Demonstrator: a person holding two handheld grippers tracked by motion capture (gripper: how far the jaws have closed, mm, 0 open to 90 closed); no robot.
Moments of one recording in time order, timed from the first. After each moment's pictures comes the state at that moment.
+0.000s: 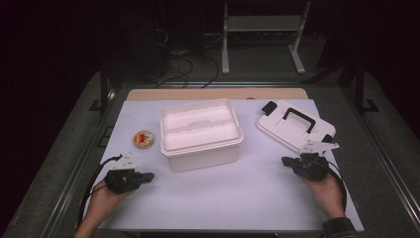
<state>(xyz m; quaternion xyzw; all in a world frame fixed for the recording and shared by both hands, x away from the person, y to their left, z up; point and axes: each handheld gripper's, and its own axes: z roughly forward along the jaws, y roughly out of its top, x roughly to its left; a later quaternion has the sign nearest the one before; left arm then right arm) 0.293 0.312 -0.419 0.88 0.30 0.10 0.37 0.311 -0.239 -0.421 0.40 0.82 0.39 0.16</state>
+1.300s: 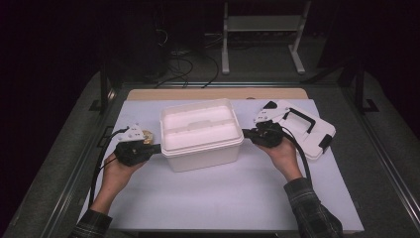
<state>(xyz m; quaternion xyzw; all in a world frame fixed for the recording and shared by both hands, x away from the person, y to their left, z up) 0.342 0.282 -0.372 0.85 0.28 0.14 0.43 0.392 -0.134 -0.380 0.27 0.84 0.44 0.14</state>
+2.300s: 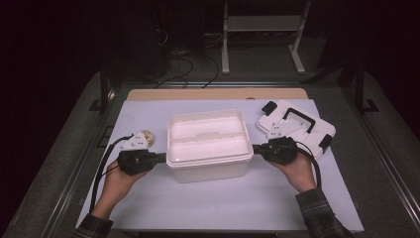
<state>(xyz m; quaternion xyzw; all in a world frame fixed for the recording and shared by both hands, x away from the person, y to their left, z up) 0.315 0.268 -0.370 0.86 0.24 0.11 0.44 0.337 -0.160 -0.376 0.26 0.85 0.44 0.12</state>
